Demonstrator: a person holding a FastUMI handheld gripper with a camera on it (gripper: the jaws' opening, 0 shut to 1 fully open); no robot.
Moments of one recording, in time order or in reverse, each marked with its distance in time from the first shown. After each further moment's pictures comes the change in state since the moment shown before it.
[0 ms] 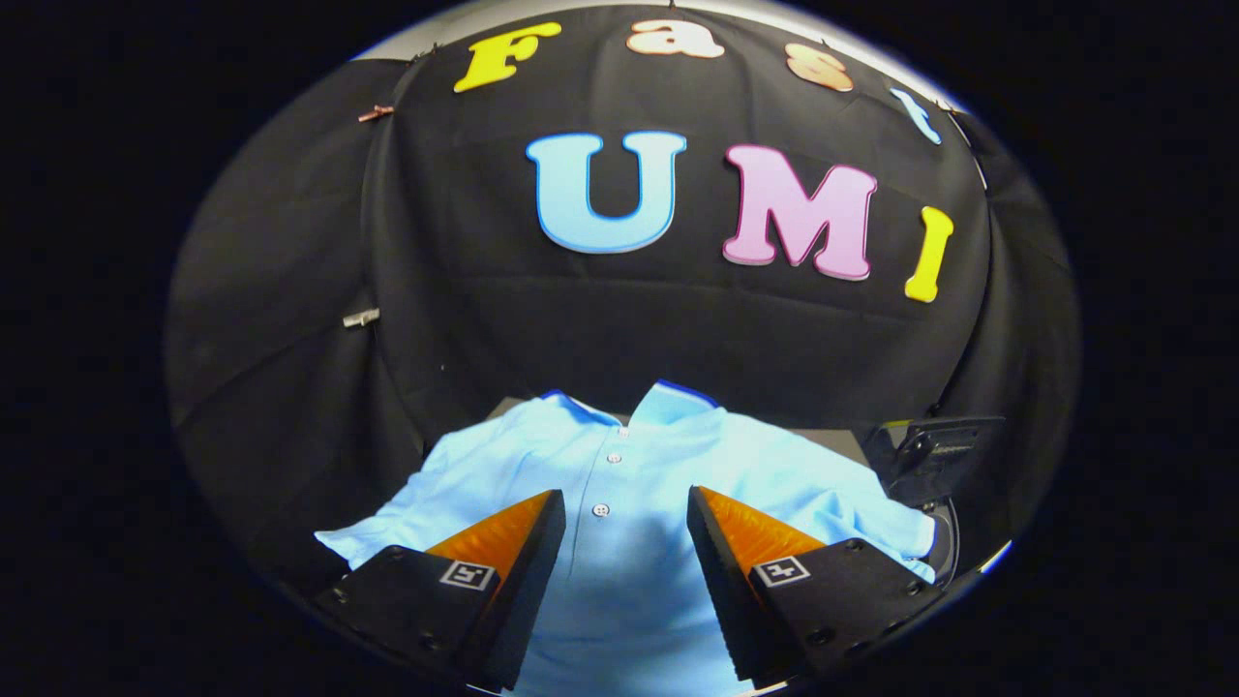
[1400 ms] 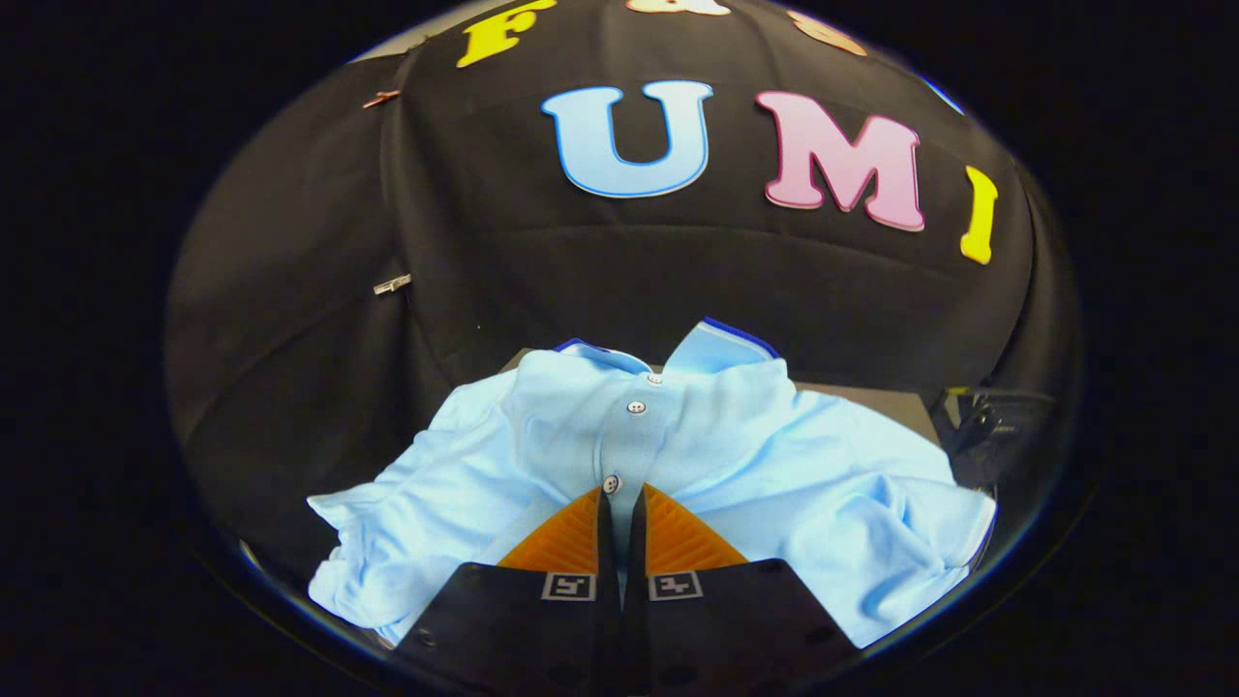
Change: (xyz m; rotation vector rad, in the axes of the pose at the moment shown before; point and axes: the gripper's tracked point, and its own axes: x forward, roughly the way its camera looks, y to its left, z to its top) arm 0.017 0.002 -0.026 -0.034 0.067 0.157
